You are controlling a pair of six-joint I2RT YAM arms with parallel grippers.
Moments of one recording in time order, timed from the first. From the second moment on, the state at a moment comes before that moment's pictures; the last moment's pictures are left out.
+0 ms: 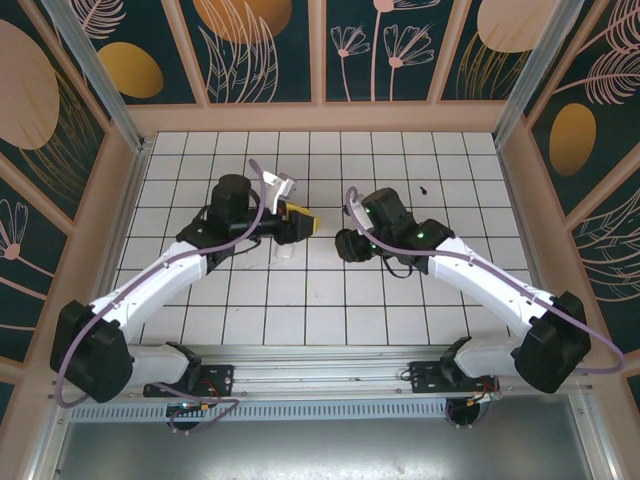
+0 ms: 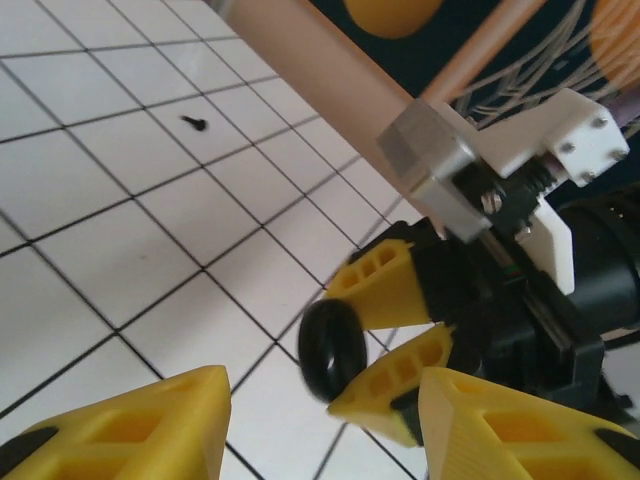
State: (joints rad) left arm -0.53 1.32 0.98 -0.07 0.69 -0.35; right arm 0.74 1.28 1.05 -0.59 -0.13 0.19
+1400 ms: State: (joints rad) left arm -0.52 1.36 0.84 0.19 0.72 -0.65; right arm 0.62 1.00 1.09 -0.46 -0.17 0.35
